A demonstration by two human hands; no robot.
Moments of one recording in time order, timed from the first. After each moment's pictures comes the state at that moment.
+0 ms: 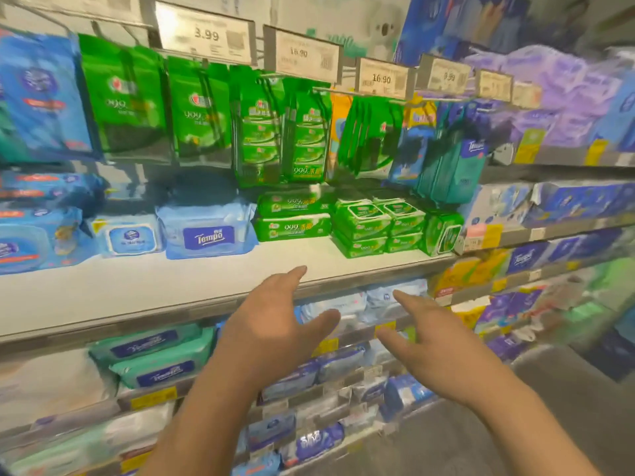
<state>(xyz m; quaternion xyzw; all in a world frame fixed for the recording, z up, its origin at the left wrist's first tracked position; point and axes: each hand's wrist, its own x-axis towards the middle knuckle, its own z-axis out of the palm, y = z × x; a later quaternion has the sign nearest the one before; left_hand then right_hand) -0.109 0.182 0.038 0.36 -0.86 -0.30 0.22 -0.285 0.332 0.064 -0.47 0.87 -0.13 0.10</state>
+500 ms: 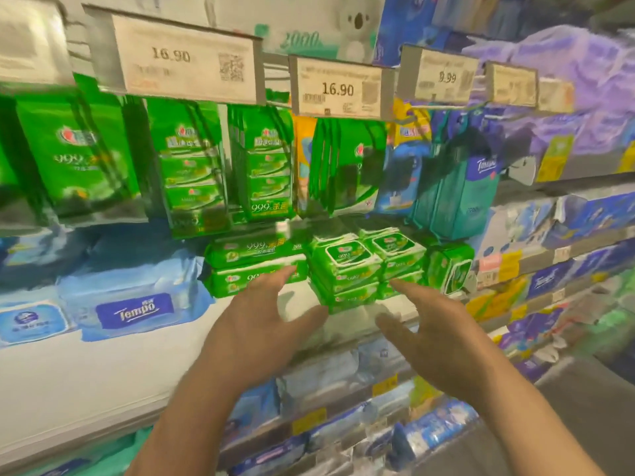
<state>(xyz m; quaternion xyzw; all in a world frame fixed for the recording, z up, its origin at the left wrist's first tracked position) -0.248 0.074 0.057 0.35 -0.86 -0.30 0.24 -0.424 0.234 0.080 -0.46 0.85 -0.25 0.07</state>
